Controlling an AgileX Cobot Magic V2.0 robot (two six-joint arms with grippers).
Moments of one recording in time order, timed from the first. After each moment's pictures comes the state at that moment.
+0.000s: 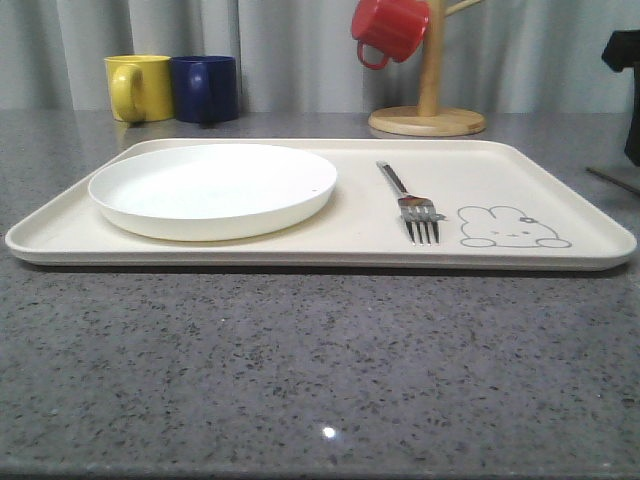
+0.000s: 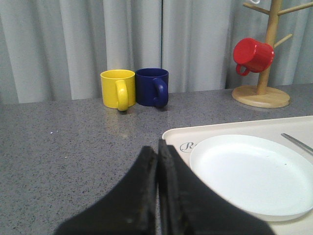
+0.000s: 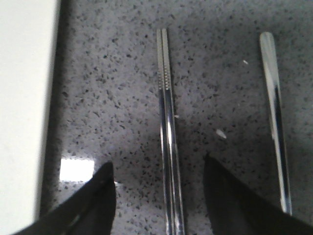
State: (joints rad) left arm -0.20 0.31 -0.35 -0.38 0.16 0.38; right arm -0.01 1.58 -1.21 0.08 0.84 -0.05
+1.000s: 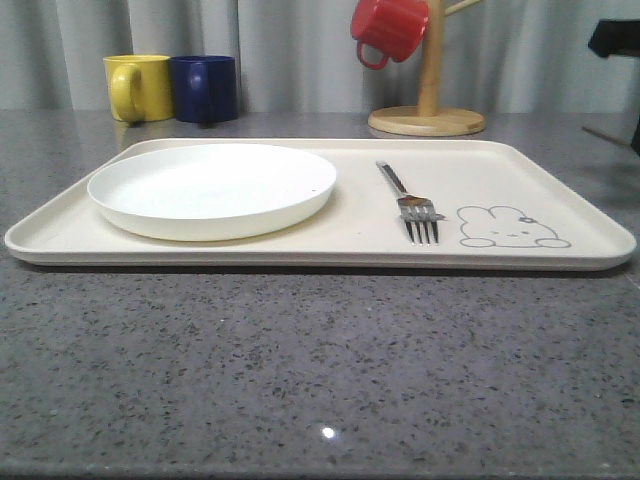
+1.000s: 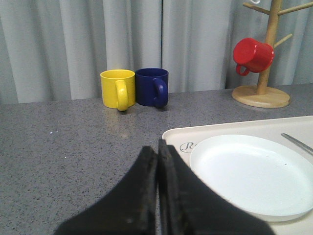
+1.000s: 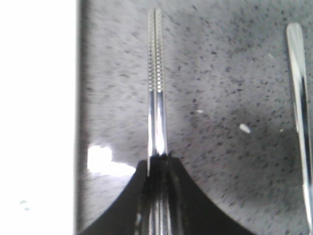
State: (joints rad) left arm -0.20 0.31 -0.35 -0.38 0.16 0.38; right arm 0.01 1.58 -1.28 0.13 0.93 -0.02
